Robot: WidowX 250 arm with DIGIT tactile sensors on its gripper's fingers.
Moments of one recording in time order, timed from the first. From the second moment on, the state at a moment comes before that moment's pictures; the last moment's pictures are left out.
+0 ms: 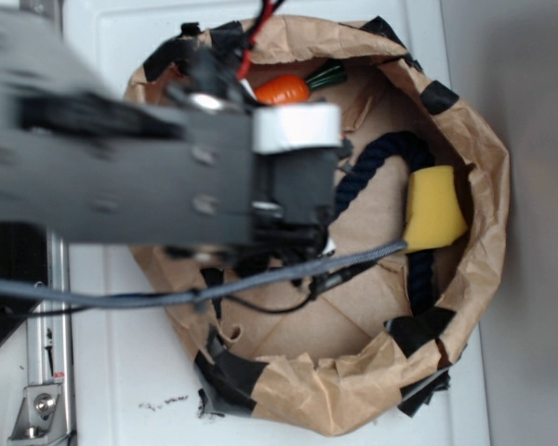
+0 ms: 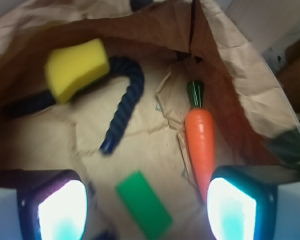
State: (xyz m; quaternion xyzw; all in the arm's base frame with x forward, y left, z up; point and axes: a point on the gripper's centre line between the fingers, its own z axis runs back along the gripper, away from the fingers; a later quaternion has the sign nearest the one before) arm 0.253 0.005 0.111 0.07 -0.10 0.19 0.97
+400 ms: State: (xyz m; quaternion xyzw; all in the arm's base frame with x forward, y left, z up) arm 0.262 0.022 0.057 0.09 -0.07 0.18 0.98
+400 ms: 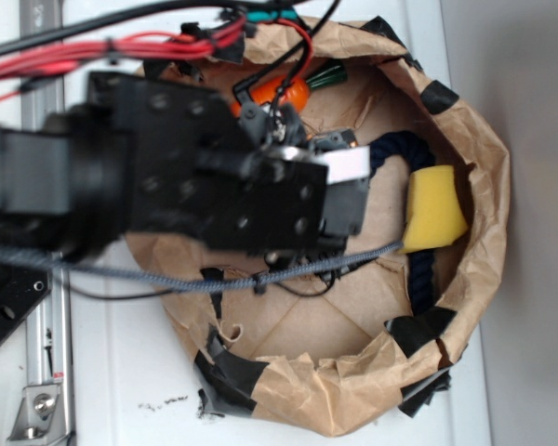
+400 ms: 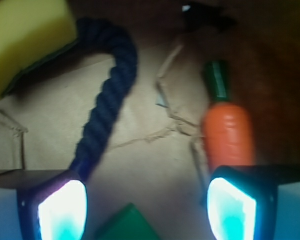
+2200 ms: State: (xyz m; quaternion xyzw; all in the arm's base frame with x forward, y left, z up) arm 0.269 0.090 0.021 0.05 0.01 0.13 0.99
